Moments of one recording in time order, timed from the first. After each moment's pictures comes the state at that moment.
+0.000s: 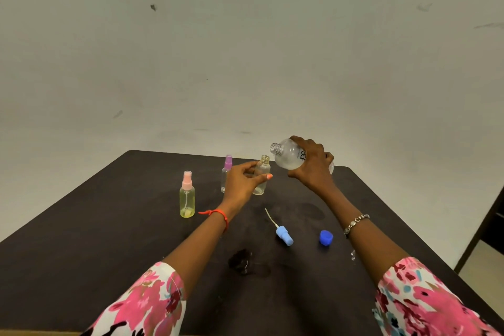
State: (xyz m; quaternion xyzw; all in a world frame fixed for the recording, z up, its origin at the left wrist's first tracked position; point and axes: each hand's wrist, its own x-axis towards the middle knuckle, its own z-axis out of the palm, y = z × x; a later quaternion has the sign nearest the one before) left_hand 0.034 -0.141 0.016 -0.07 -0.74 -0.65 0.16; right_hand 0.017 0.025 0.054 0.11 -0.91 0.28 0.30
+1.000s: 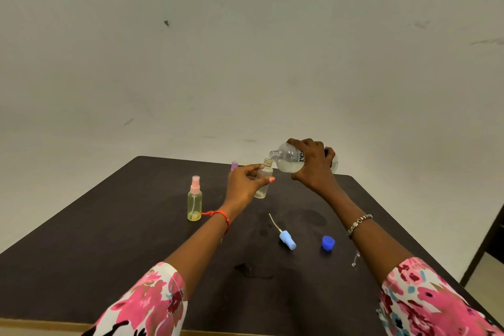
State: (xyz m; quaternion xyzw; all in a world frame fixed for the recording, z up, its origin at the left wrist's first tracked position) left_hand 0.057 -0.151 0.033 -0.07 -0.76 -0.62 0.17; right_hand 0.030 0.017 0.073 0.15 -0.92 0.19 0.32
